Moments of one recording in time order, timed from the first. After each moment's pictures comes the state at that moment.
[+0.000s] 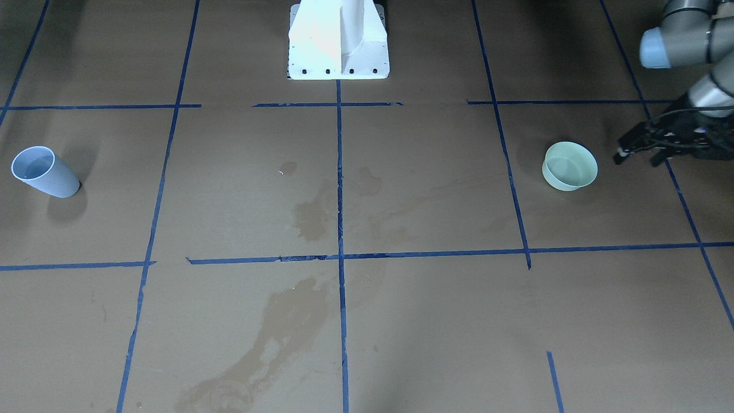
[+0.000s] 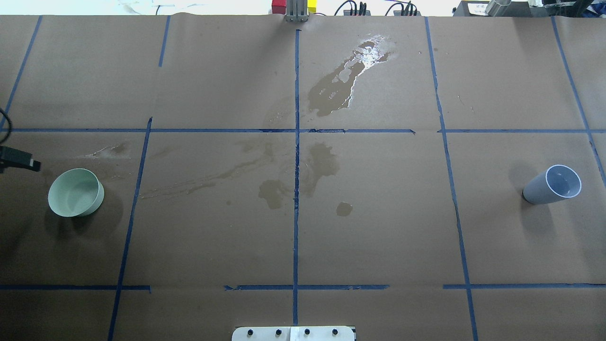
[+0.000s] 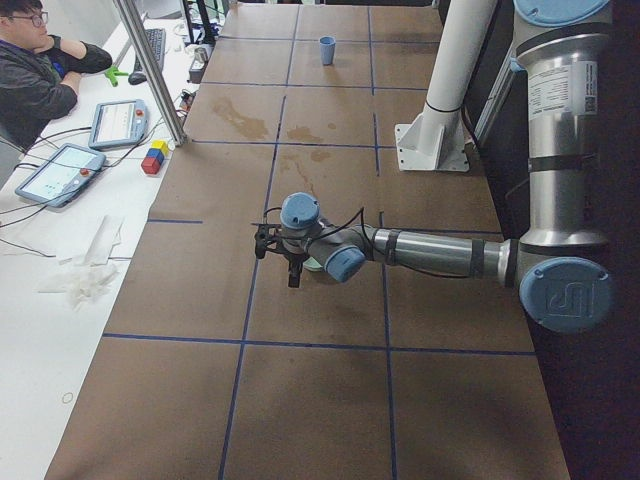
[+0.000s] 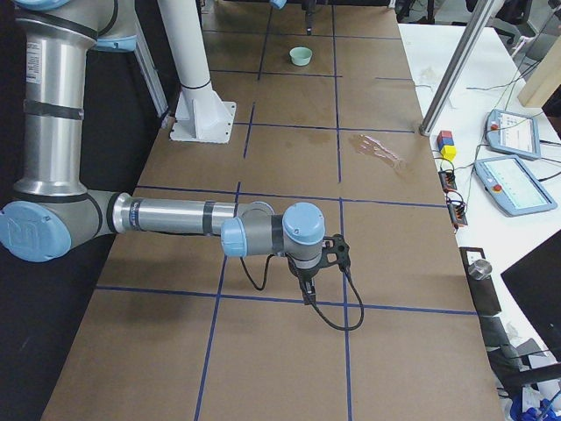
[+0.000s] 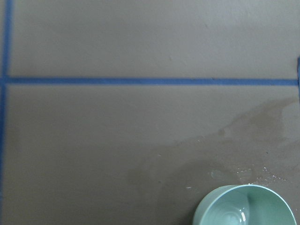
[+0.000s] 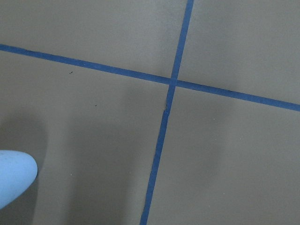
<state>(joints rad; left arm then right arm) -1.00 -1.44 -1.71 -2.31 -2.21 -0.92 1.55 -1.70 1.69 -1.44 2.36 -0.10</state>
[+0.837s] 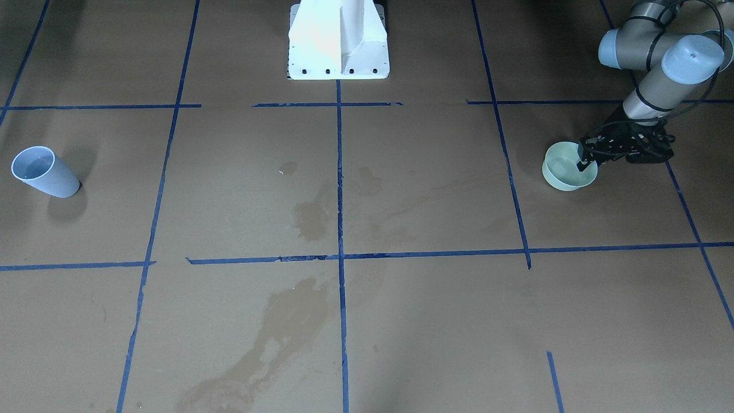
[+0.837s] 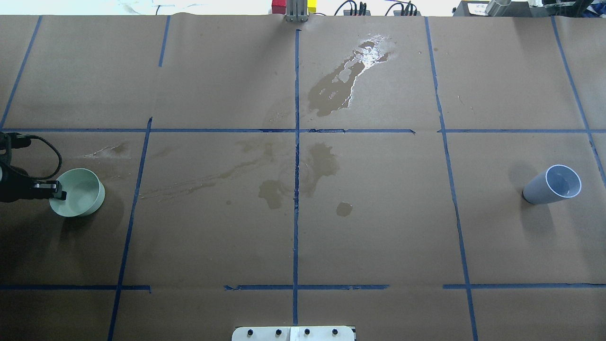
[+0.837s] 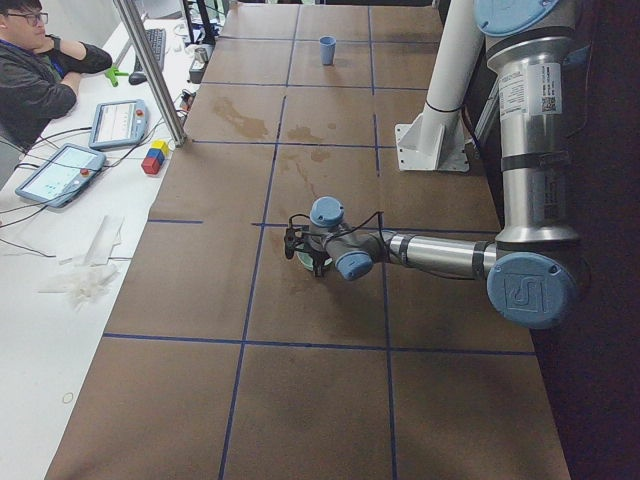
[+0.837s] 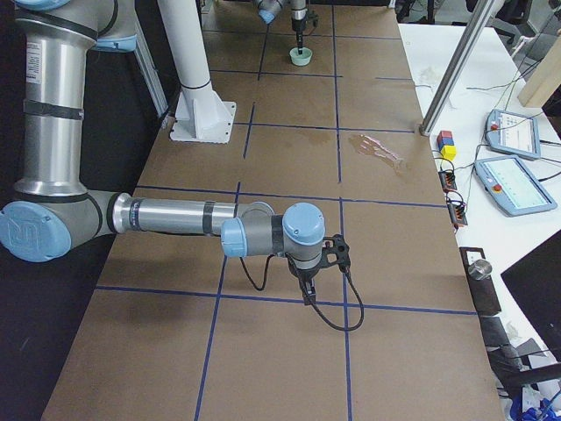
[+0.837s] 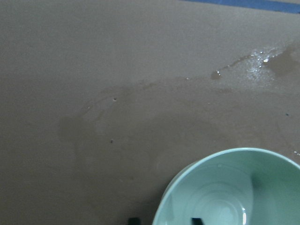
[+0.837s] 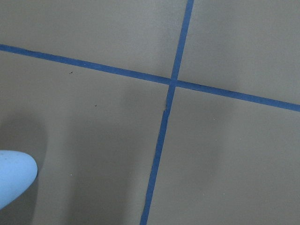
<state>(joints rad) -0.85 -1.43 -1.67 -2.37 -2.10 -1.04 1.55 -1.70 1.69 -1.44 2.36 -0.10</state>
